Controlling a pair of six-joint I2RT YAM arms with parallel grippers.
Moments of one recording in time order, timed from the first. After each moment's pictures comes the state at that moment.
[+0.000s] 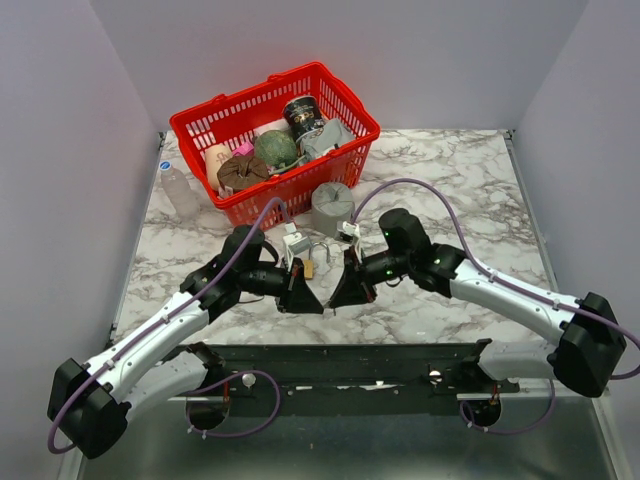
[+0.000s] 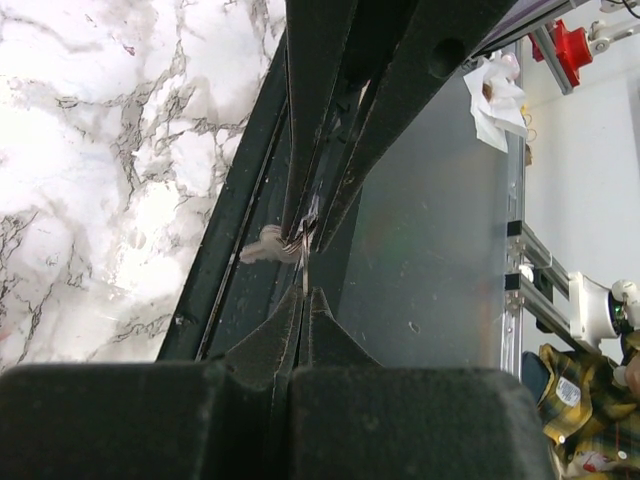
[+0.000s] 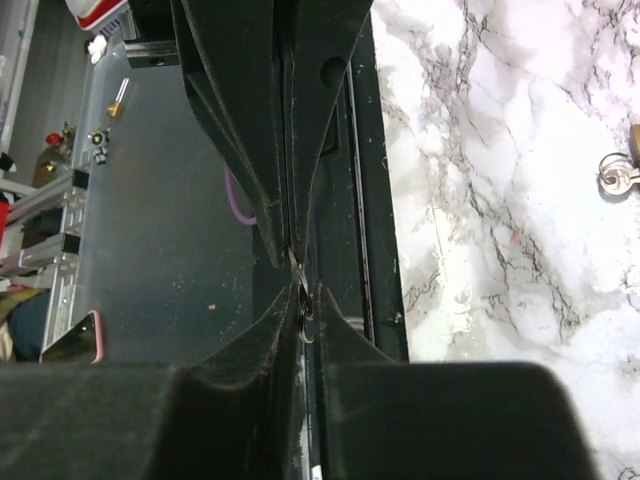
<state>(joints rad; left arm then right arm) -0.64 0.91 0.64 -0.26 0.91 -0.37 0.82 1.25 0.86 -0.16 -0.86 0.14</state>
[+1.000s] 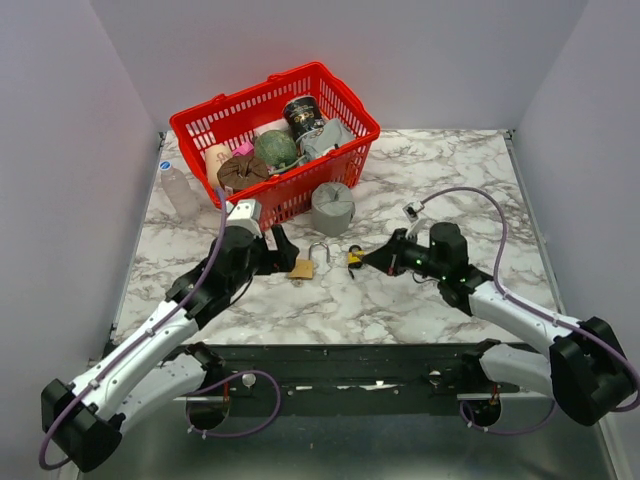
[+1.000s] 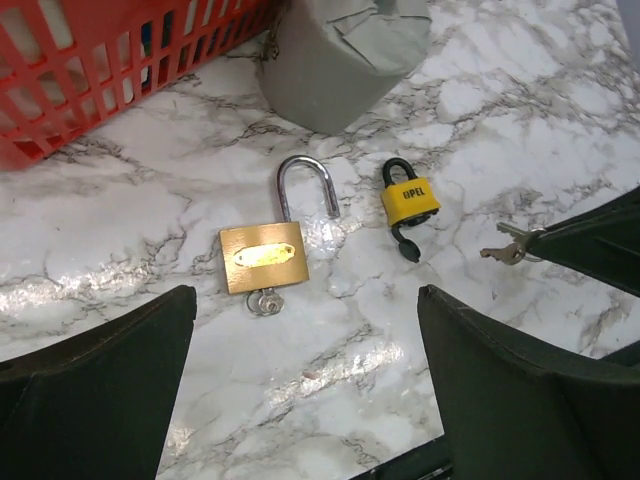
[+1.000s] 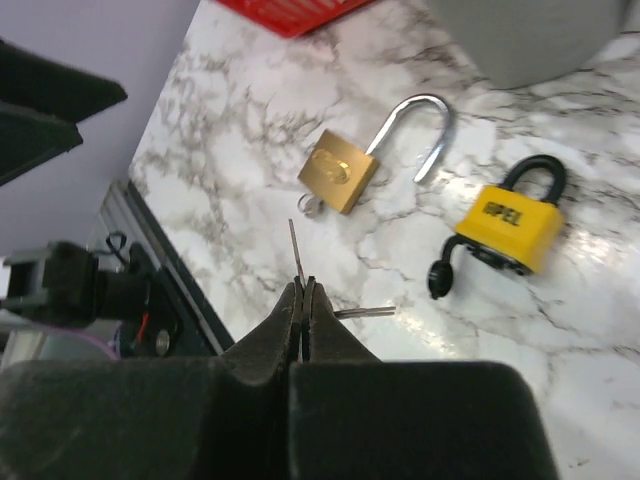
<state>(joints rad) -0.64 0.78 0.68 -0.34 -0.14 -0.54 0.54 1.14 0.51 0.29 -0.47 0.56</state>
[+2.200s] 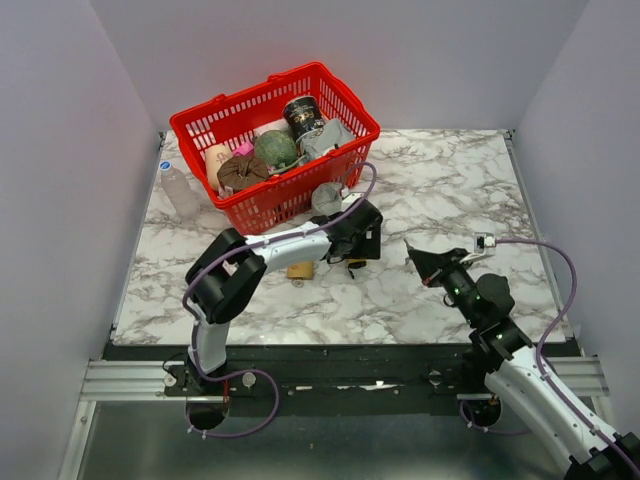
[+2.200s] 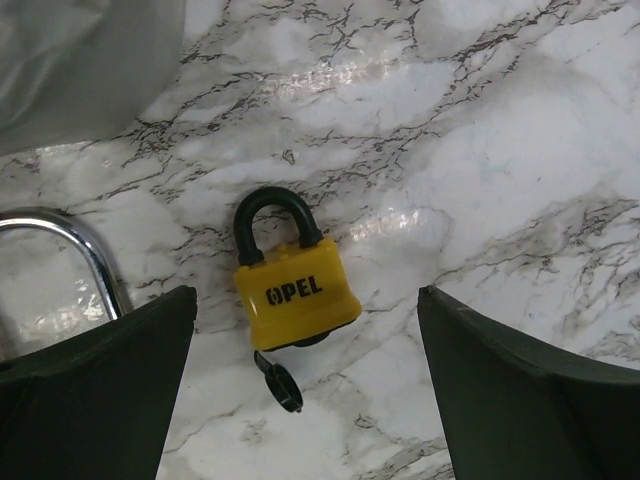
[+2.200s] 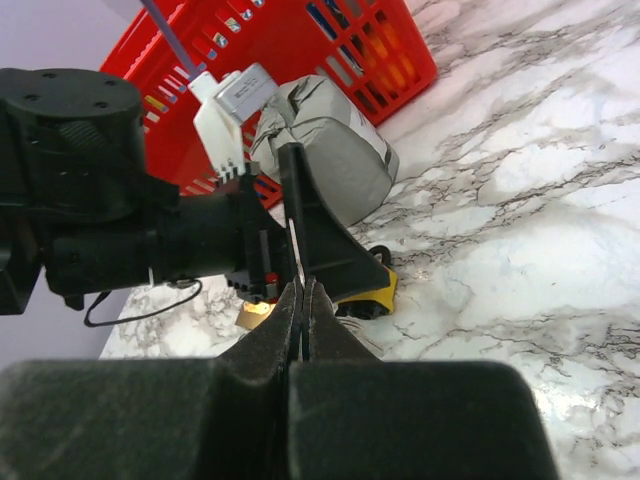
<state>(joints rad) -0.87 1.90 1.33 -0.34 -0.18 -0.73 0.45 0.43 0.18 0.23 0.02 0.69</state>
